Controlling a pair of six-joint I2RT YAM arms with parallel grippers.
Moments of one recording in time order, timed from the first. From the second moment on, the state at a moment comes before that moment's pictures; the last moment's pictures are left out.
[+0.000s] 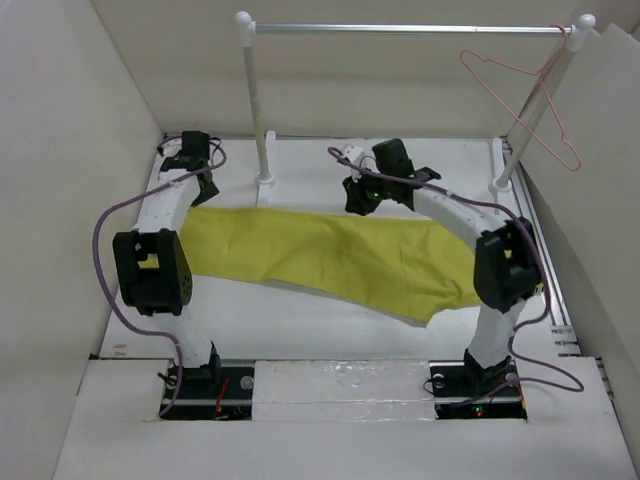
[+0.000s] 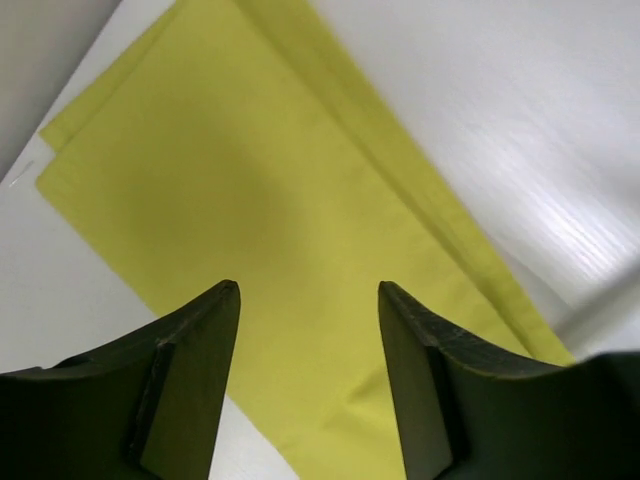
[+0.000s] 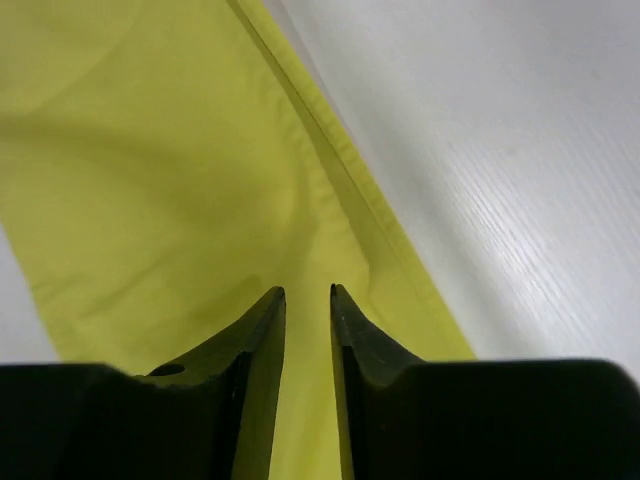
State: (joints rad) left arm 0.05 1.83 1.52 -0.78 -0.46 -0.56; right arm 0.48 1.97 1.58 -0.43 -0.45 -0.31
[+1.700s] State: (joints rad) left arm 0.22 1.54 0.80 -0.35 0.08 -0.86; right arm -0.98 1.14 0.63 -0.54 -0.21 0.07
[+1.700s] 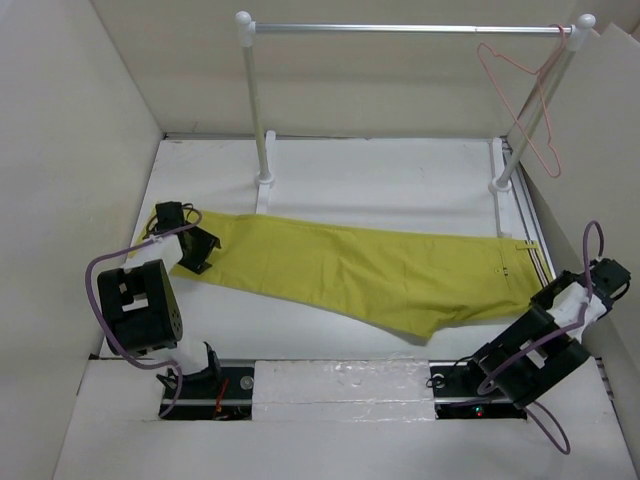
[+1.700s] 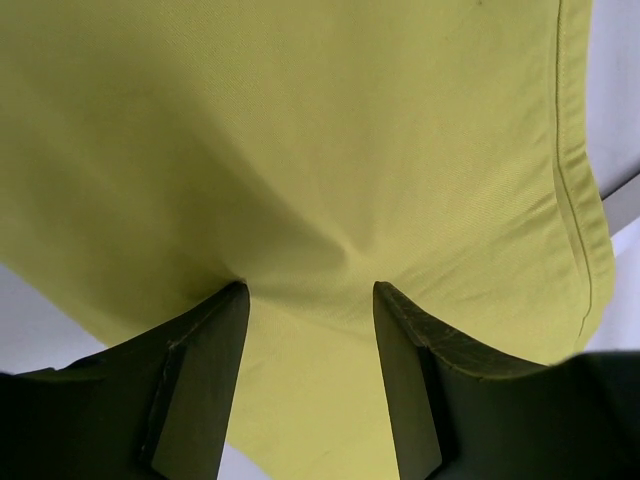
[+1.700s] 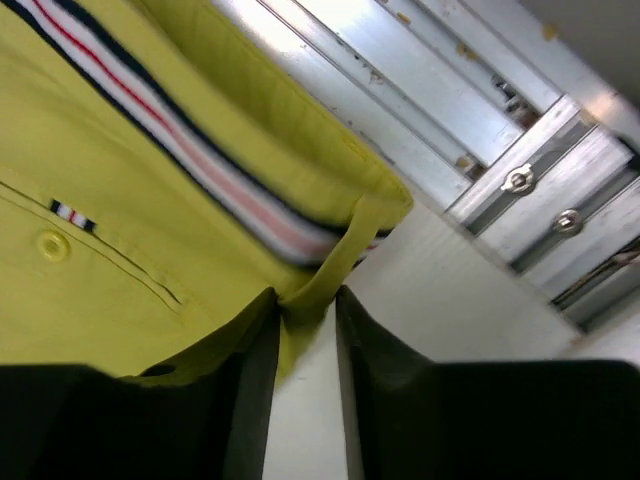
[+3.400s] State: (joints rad) left arm 0.25 1.88 1.24 -0.51 -0.12 -0.83; right arm -0.69 1.70 1.12 -0.36 -0.25 -0.05
